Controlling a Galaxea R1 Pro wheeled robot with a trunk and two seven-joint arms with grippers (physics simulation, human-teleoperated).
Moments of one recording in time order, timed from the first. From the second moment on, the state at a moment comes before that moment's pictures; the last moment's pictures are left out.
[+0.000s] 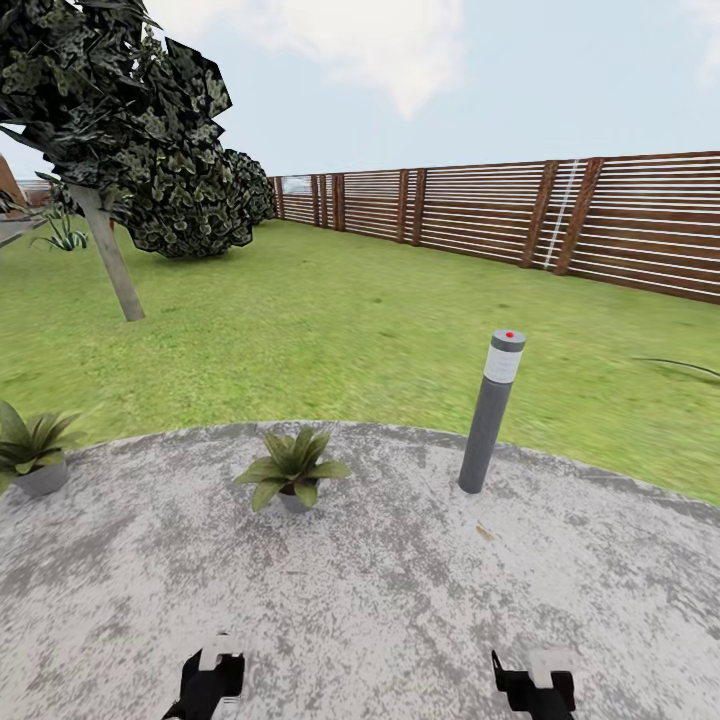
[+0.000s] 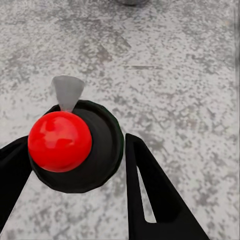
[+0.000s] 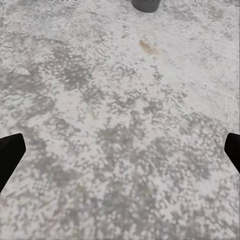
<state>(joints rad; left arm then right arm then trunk) -0.39 0.03 0.00 -0.27 0.01 -0.34 -0.01 -0.31 -0.09 0.01 -0.35 0.03 -0.43 -0.07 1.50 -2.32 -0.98</state>
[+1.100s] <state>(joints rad) -0.50 0.16 -0.06 -0.65 -0.58 -0.02 -1.02 -0.63 -0.08 0.03 -0.48 0.71 -0.37 0.76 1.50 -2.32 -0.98</state>
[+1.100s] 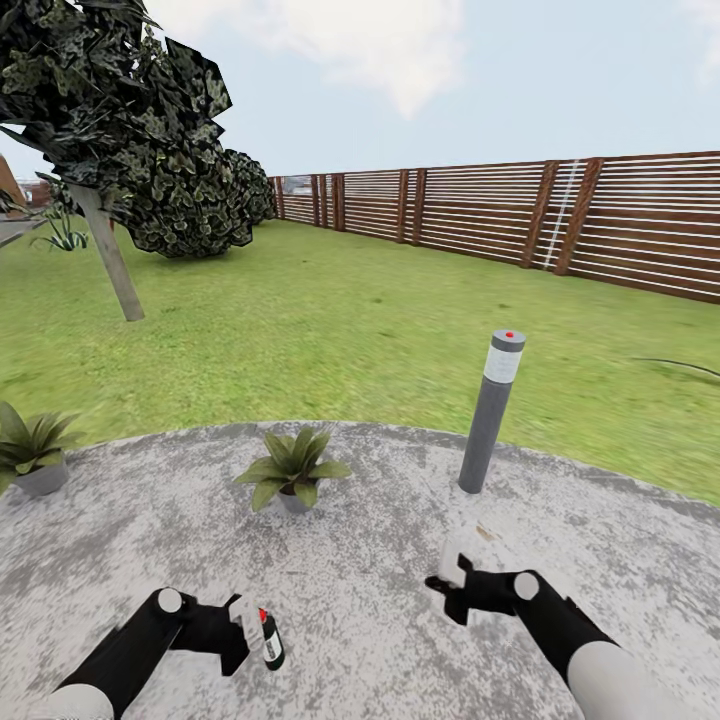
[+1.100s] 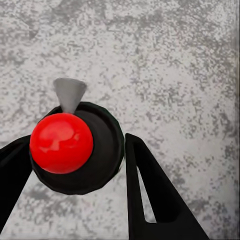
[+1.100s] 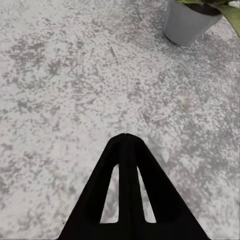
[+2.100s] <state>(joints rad) -0.51 -0.02 -0.06 -0.63 -0.75 0.00 -0.92 -0.63 0.12 0.14 -0.48 0.71 -0.37 0.85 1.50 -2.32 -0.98</state>
